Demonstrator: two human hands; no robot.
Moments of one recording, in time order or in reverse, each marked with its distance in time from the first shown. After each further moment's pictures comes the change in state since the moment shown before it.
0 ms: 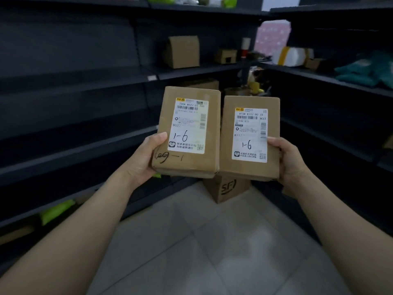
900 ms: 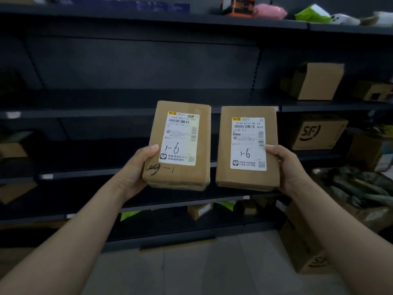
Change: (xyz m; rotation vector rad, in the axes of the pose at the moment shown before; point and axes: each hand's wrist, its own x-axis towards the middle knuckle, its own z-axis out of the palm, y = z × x) left_hand -0.055 0.079 -0.366 -0.006 0.467 0.086; right_hand 0.170 0.097 0.407 -0.073 -0.404 0.143
